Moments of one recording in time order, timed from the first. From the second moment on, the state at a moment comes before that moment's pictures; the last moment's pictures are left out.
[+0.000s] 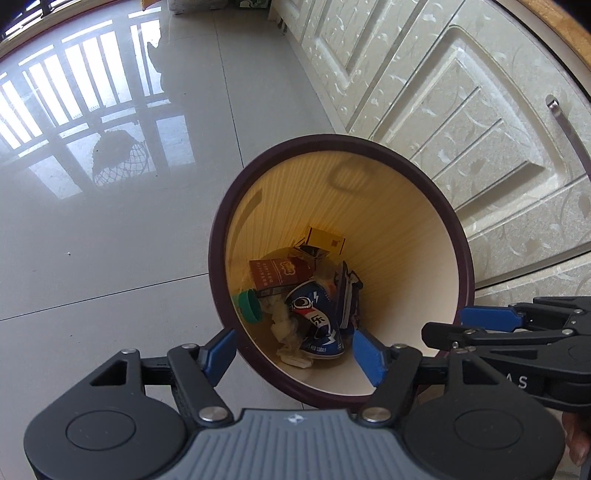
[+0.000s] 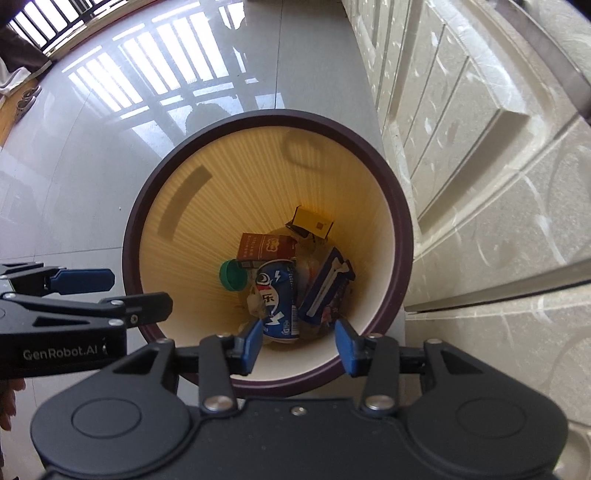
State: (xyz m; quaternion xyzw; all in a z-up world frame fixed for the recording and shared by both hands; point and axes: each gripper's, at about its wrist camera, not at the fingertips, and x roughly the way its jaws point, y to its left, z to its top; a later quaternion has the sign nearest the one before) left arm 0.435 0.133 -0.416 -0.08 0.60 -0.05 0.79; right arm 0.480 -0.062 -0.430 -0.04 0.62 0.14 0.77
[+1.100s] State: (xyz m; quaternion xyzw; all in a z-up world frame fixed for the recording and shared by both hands) left arm 0.396 0.159 -0.362 -0.04 0.59 0.01 0.81; right arm 0.445 -0.057 -0.365 -0.09 0.55 0.14 0.82
